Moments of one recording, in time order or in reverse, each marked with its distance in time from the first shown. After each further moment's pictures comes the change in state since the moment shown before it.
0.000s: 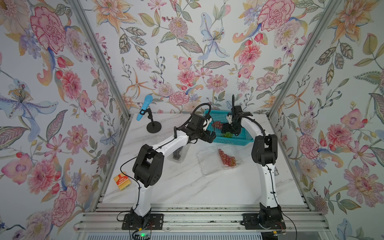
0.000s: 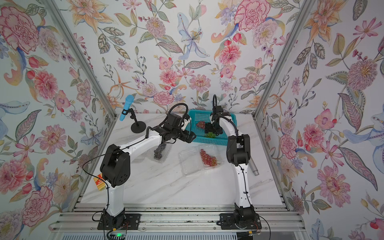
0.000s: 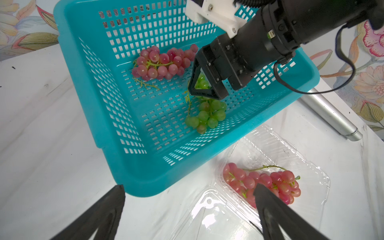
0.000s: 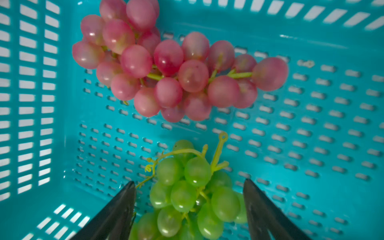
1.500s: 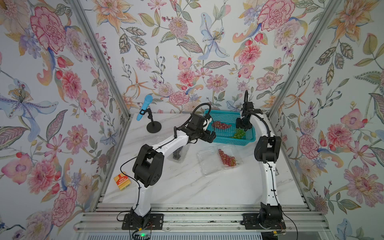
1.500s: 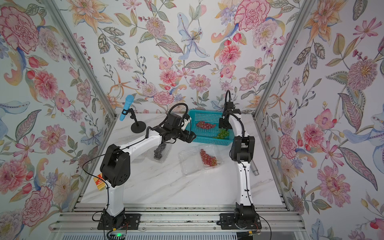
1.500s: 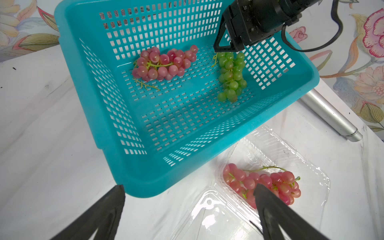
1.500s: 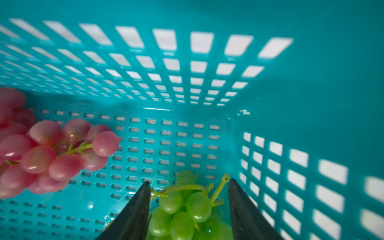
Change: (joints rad) left arm 0.000 0.000 -0.001 0.003 -0.001 0.000; right arm -0.148 0.150 0.293 -0.079 0.141 -0.014
